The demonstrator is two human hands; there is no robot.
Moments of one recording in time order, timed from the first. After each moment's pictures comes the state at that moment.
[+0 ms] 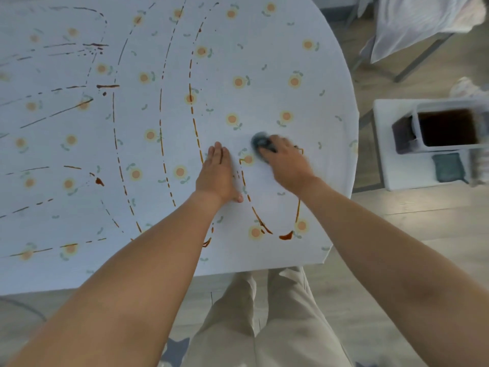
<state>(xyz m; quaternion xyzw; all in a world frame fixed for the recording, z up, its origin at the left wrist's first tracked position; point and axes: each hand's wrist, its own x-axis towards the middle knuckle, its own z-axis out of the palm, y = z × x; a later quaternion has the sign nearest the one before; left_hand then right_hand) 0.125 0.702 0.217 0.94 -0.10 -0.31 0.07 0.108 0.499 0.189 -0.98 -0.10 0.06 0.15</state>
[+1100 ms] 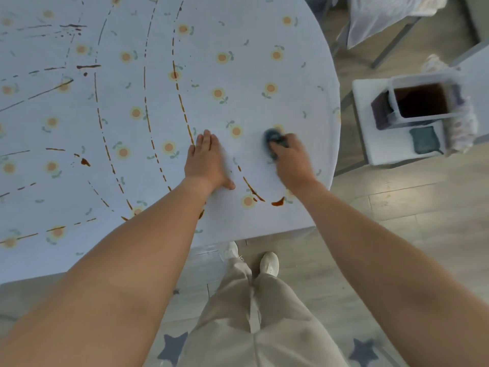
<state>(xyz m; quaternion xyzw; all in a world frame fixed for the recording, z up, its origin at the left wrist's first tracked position) 0.081 0.714 0.214 0.95 -0.13 -0.28 0.03 0.016 0.500 0.184 -0.97 0.10 0.05 0.22</state>
